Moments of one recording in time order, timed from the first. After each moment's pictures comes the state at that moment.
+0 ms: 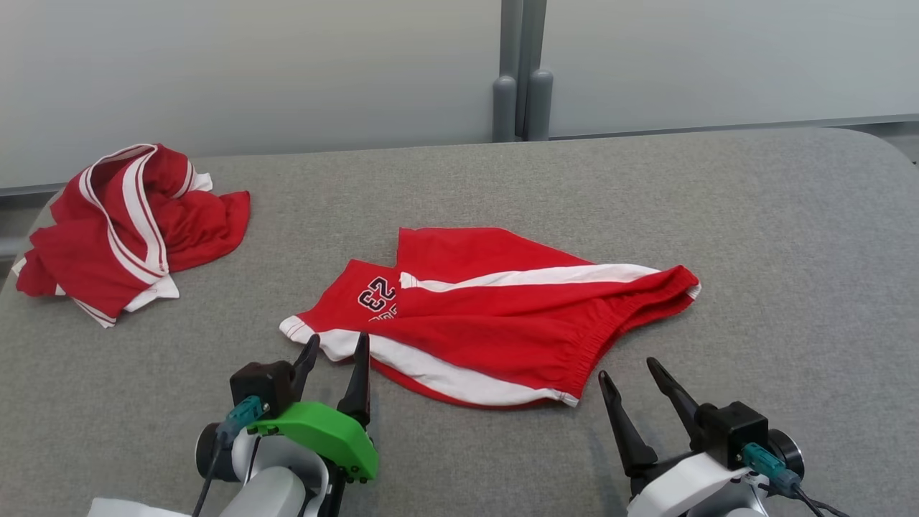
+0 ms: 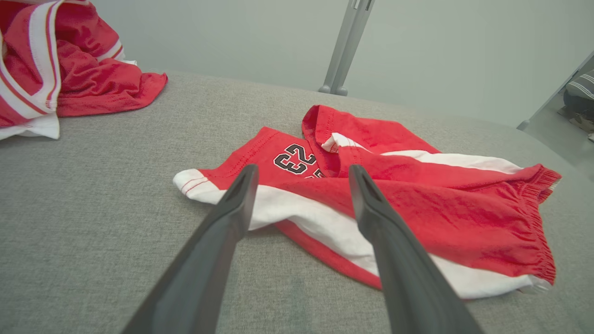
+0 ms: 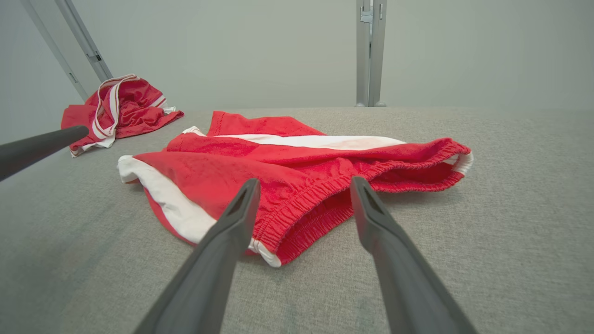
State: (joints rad) left arm -0.31 0.19 -0.62 0.52 -0.73 0.12 -0.26; right arm -0.01 -0.05 0.21 0.25 0.16 0.13 -0.26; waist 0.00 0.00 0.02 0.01
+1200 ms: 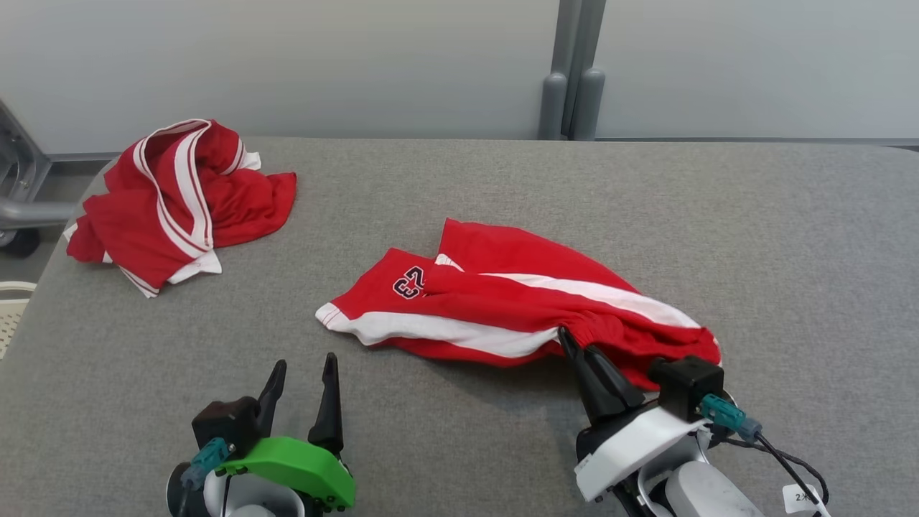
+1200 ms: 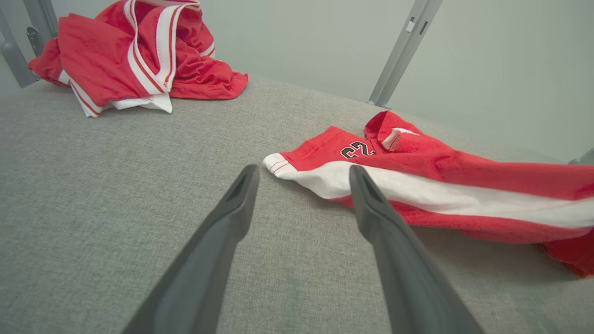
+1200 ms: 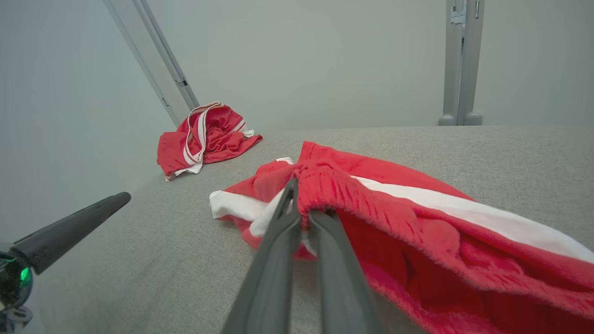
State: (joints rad) left arm -0.15 0.19 -0.46 0.37 -0.64 0.13 -0.26; right arm -0.17 -0.05 0.39 0.32 0.36 0.13 -0.26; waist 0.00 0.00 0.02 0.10
